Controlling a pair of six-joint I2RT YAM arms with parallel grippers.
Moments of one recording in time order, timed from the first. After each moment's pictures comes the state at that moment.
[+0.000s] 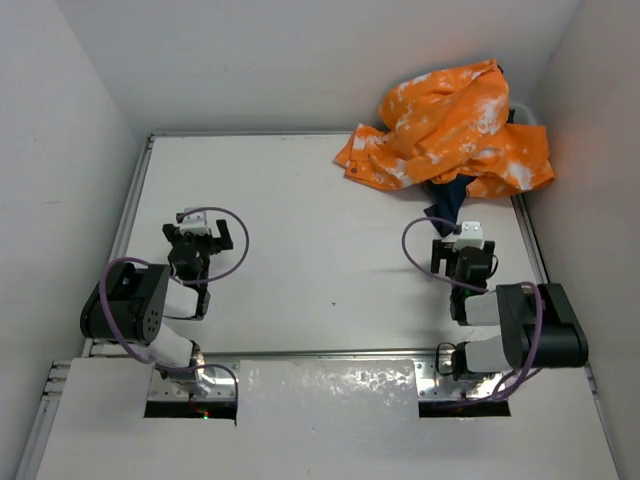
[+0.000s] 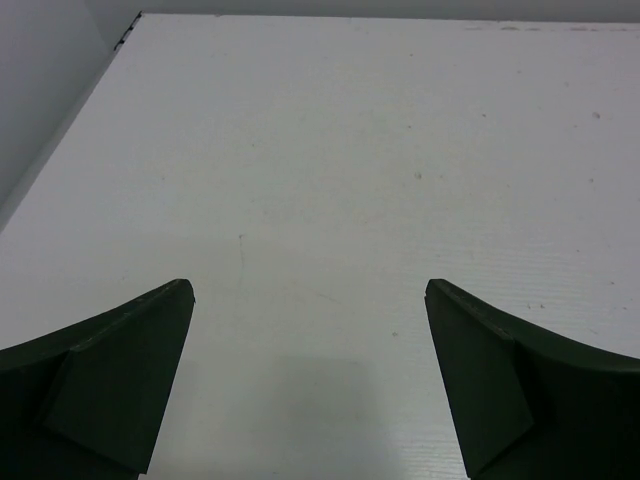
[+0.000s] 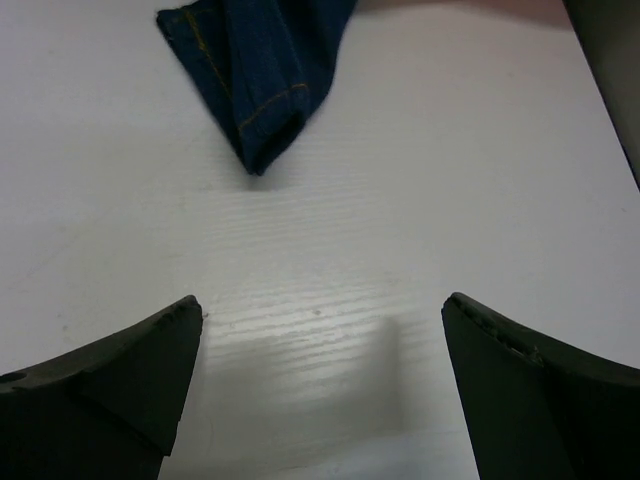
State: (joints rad) left arm -0.04 1.52 0.18 1.27 -0.16 0.01; right arm -0.02 1.44 0.07 0.98 0.19 -0.12
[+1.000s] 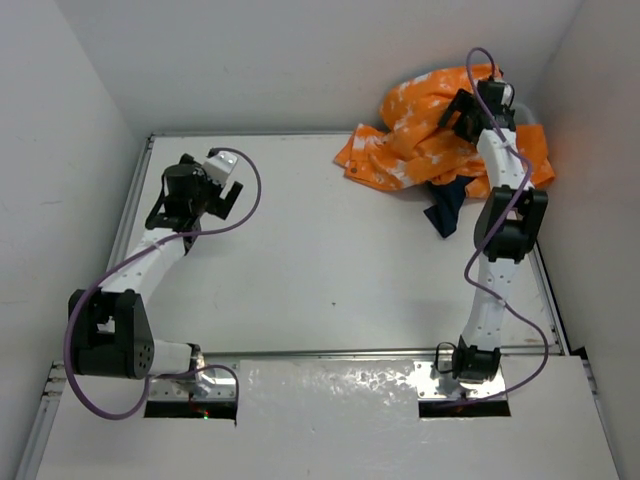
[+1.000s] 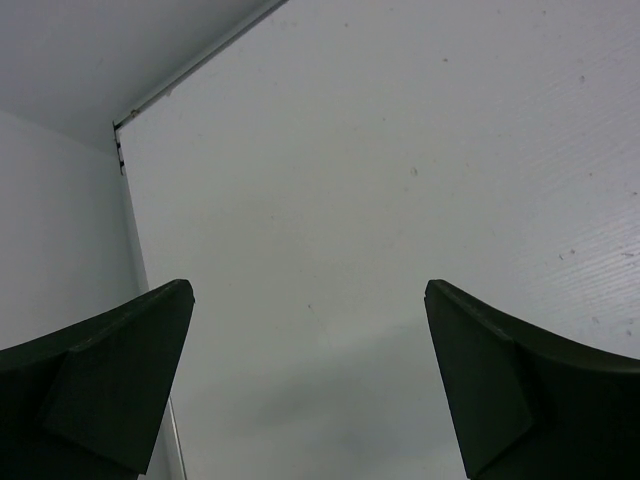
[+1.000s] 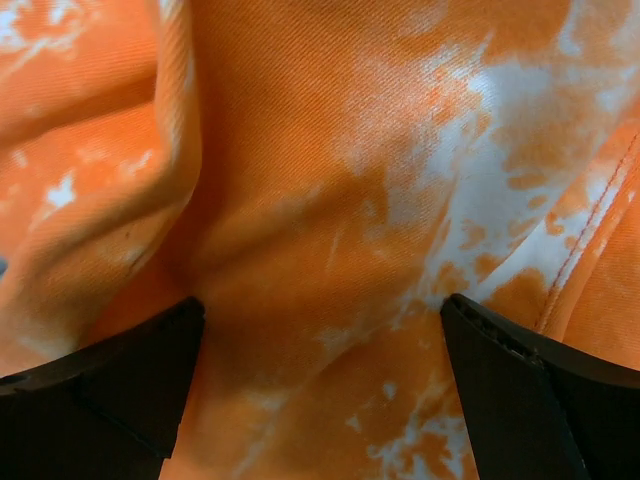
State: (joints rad) left arm -0.05 1.33 0.86 0.05 0.04 0.51; right arm -0.13 2.29 2.14 -0.46 0.07 0.38
